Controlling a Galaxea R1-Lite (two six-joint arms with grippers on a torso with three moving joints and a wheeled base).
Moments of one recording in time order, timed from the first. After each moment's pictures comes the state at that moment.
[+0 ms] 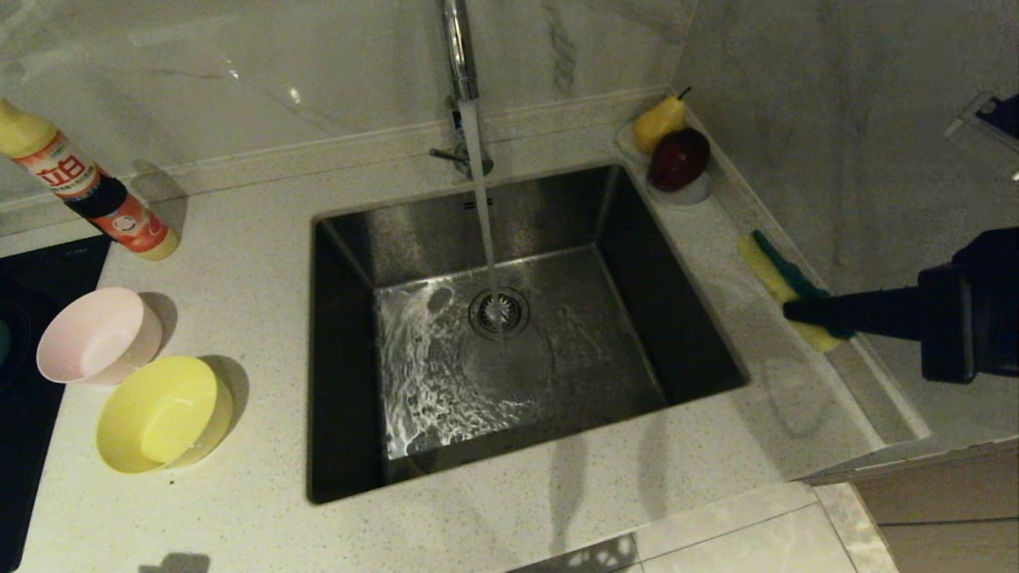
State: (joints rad) left arm 0.00 0.00 0.00 0.01 -0.01 0.06; right arm 0.51 1.26 -1.21 0.34 0.10 0.16
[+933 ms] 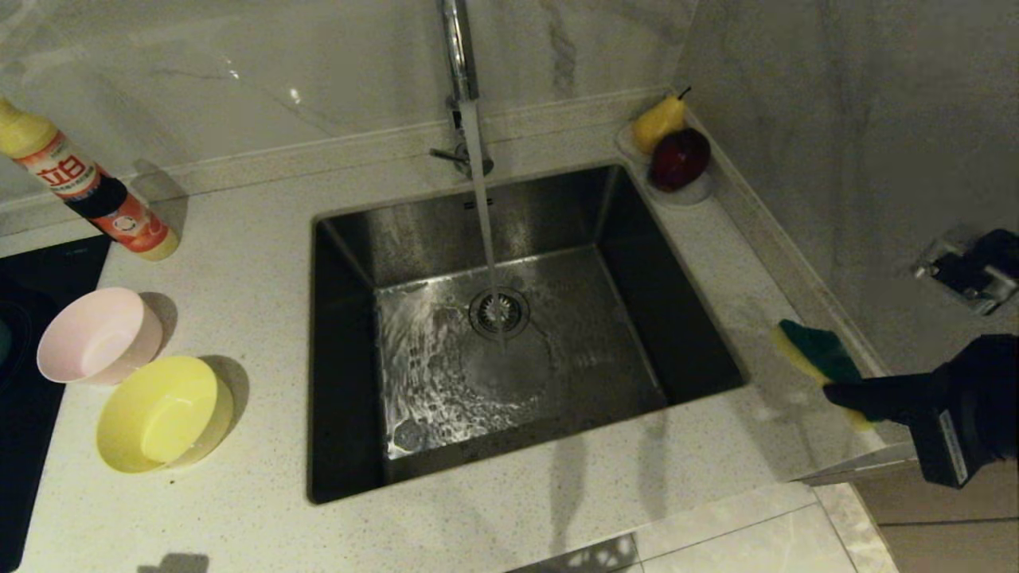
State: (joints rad) left arm 0.00 0.00 0.00 0.01 -0.01 0.05; right arm 0.46 1.21 -0.98 0.32 -0.07 -0.05
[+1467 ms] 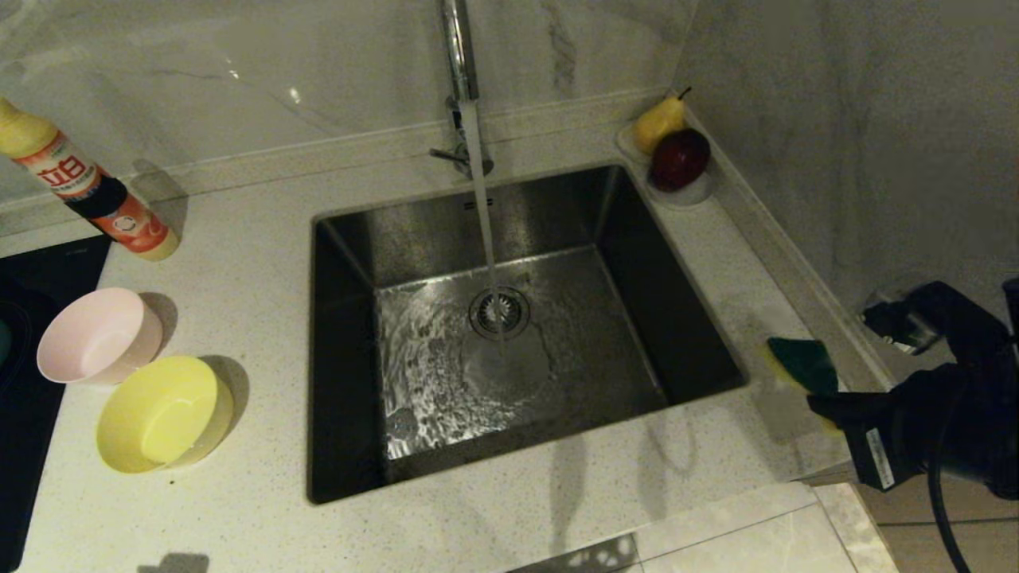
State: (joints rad) left arm 0.00 0.00 0.00 0.01 -0.01 0.05; right arm 0.45 1.28 -0.77 0.02 -0.23 -0.05
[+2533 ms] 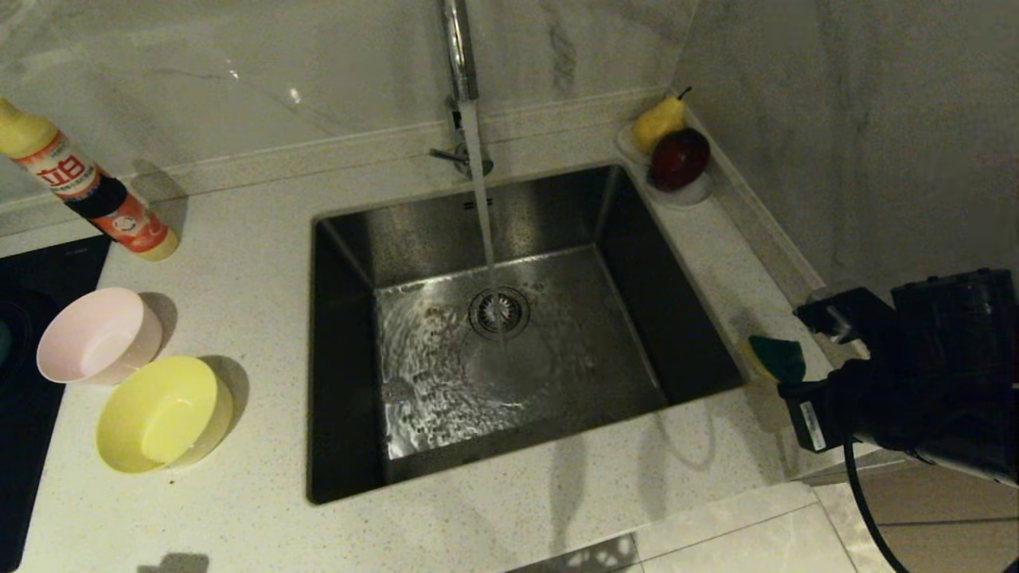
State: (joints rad) left arm 0.00 0.00 0.00 0.01 -0.01 0.05; right arm 0.34 1.49 -0.76 -0.17 -0.24 -0.05
